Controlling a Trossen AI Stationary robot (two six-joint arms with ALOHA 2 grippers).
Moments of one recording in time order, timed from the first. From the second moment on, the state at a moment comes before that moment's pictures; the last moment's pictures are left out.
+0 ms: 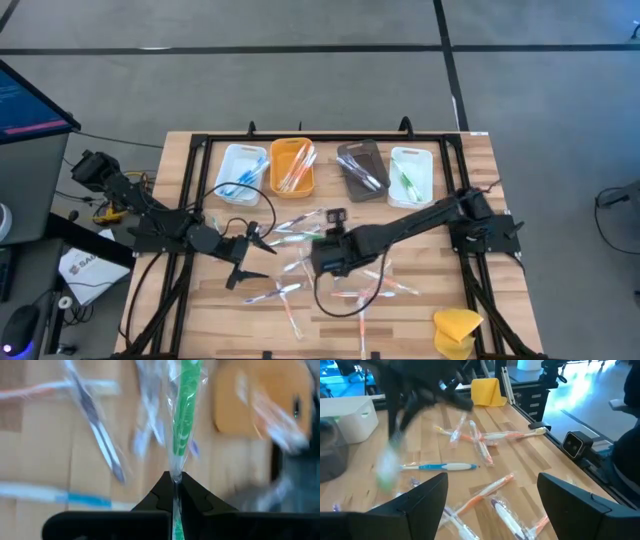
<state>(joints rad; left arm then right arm) -0.51 0.99 0.29 0.41 -0.26 -0.04 0.31 2.02 1.65 -0.92 0.60 0.05</state>
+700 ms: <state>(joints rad) -0.51 0.98 0.29 0.43 -0.36 0.18 0.38 1.45 1.51 -1.55 0.67 0.95</state>
